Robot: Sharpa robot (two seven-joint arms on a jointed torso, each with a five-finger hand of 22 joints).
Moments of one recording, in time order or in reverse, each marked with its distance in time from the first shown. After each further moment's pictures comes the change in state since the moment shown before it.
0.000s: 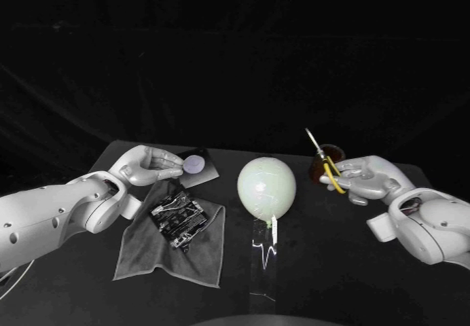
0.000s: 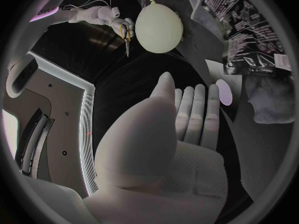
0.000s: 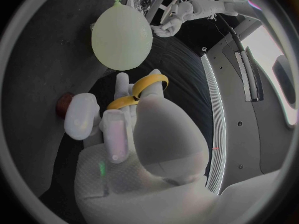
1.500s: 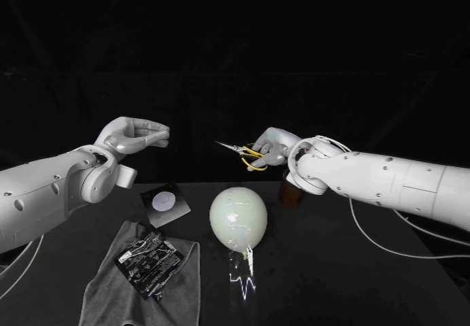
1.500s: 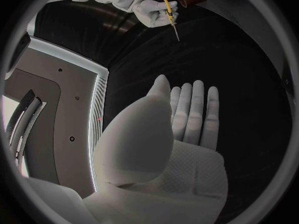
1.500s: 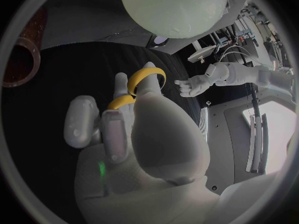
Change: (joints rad) left arm 0.248 0.349 0.017 -0.414 0.199 0.132 -0.013; left_hand -0.087 -0.004 0.025 0.020 0.000 0.054 -0.003 -0.038 -0.063 0.116 -0.010 -0.073 -0.004 0.072 -0.008 -0.084 0.027 0.006 -0.083 0.019 -0.028 -0.009; right arm 0.192 0.562 0.017 -0.602 -0.566 0.172 -0.272; right_hand 0.043 -0.041 0.056 -0.081 0.000 0.024 0.005 -0.006 -0.002 0.024 0.024 -0.041 -0.028 -0.002 0.006 -0.008 0.003 -0.002 0.035 -0.005 0.067 0.000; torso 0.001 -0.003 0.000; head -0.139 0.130
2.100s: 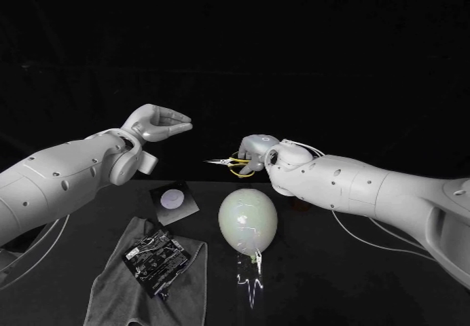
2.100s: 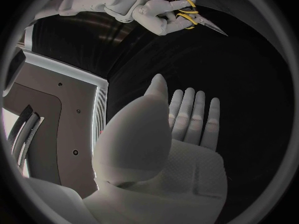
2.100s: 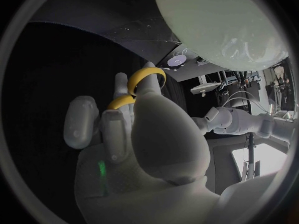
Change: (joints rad) left arm 0.049 0.130 0.004 -0.140 -0.161 0.016 -0.003; left_hand -0.040 -0.002 -0.033 -0.008 0.000 -0.053 0.020 -0.034 -0.023 -0.148 0.044 0.000 0.000 -0.213 0.065 -0.134 -0.044 -0.085 -0.167 0.003 -0.136 -0.069; right arm -0.034 0.276 0.001 -0.293 -0.340 0.076 -0.027; right_hand 0.004 -0.004 0.003 -0.003 0.000 0.001 -0.001 -0.004 -0.002 0.003 0.003 -0.003 -0.001 -0.001 0.002 0.000 0.001 0.000 0.004 0.003 0.007 0.000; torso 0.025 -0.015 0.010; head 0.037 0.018
